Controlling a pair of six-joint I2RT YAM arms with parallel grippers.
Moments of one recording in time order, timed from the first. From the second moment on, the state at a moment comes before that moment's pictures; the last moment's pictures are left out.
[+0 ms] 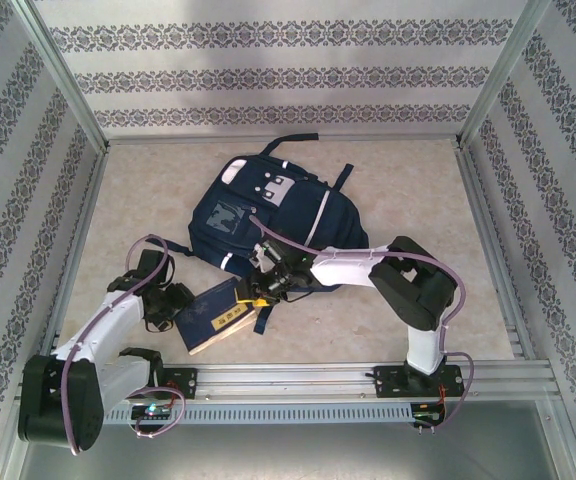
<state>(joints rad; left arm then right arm) -0.08 1.03 0.45 -0.73 0.11 -0.88 0.87 1.89 1.03 -0.05 -0.71 0.95</state>
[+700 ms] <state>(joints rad) -0.08 0.98 0.47 -0.77 0.11 -0.87 0.87 1.96 1.03 0.10 -0.77 1.04</state>
